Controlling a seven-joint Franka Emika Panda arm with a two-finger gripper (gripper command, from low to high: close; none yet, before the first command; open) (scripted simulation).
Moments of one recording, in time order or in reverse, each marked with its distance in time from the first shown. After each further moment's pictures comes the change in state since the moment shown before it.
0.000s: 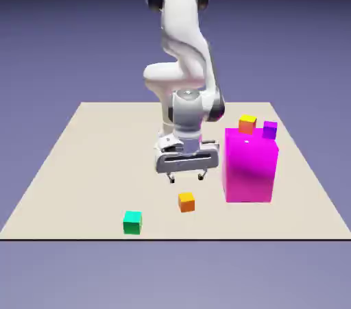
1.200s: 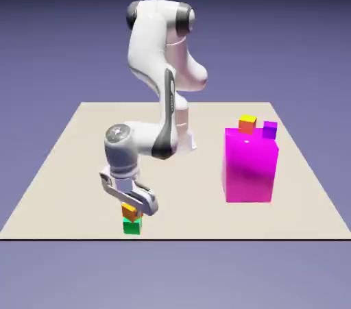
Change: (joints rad) arm -0.343 0.254 -0.017 0.397 0.124 -0.161 0.427
